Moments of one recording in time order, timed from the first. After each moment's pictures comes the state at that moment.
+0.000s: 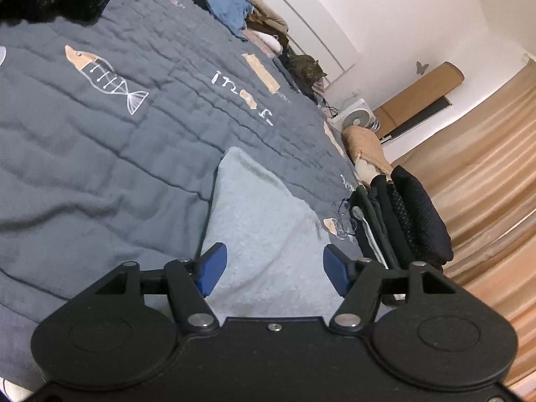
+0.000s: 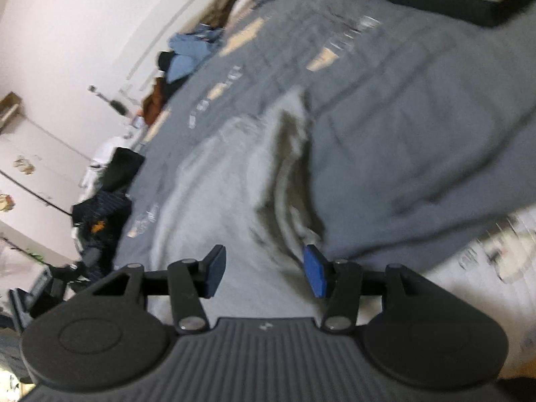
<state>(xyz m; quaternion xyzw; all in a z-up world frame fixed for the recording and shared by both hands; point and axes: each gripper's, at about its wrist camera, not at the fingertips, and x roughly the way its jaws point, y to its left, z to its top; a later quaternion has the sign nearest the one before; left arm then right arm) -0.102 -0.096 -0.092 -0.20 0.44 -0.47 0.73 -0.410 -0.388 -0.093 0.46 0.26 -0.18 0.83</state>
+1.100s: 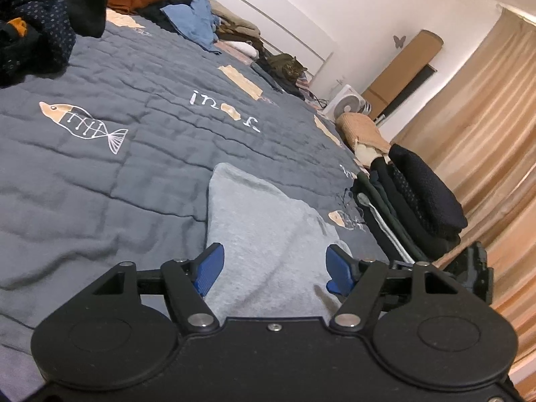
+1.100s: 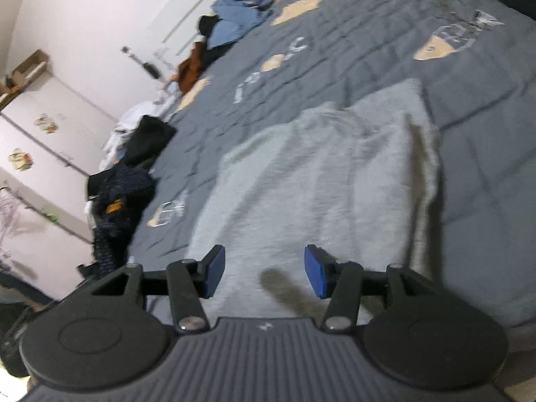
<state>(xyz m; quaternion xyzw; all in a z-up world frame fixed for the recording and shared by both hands) -0.112 -0.105 -0.076 -0.12 0.40 -0.50 0.76 -0.287 -0.399 -0.098 0.43 0.29 -0.12 0.84</state>
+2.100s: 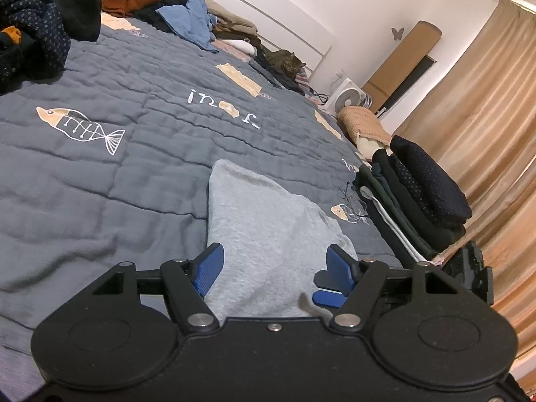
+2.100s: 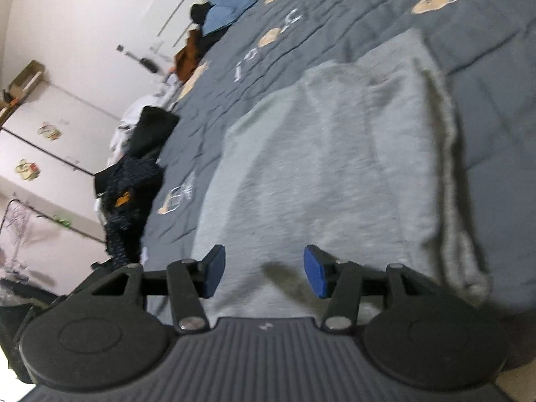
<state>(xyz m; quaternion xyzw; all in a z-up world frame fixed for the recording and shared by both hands) -0.116 -0.107 -0.076 -0.11 0.39 -0.50 0.76 -0.285 -0.385 -0.115 0.48 0.30 -0.10 0.82</state>
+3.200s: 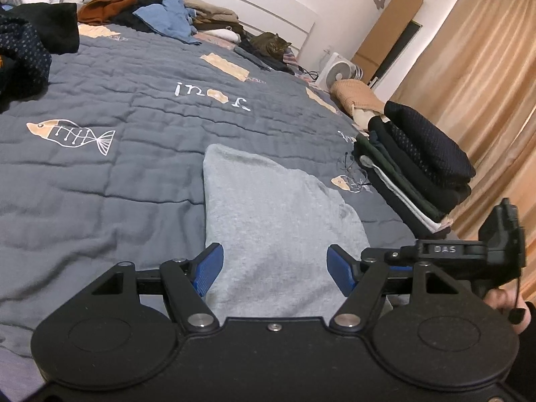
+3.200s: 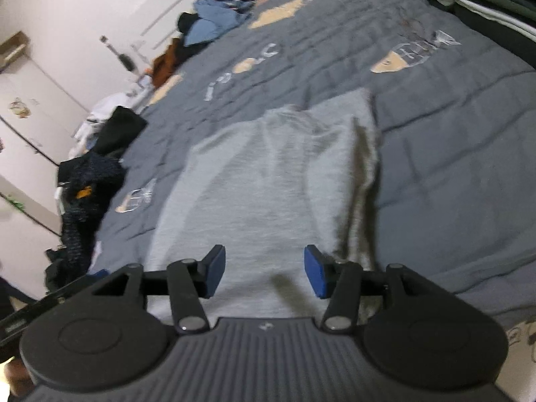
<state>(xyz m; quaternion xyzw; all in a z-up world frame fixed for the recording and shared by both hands) -0.132 -0.112 -0.080 -0.04 0.38 -0.52 0.76 -0.322 -0.382 -0.087 0.39 0.32 -0.16 0.85</state>
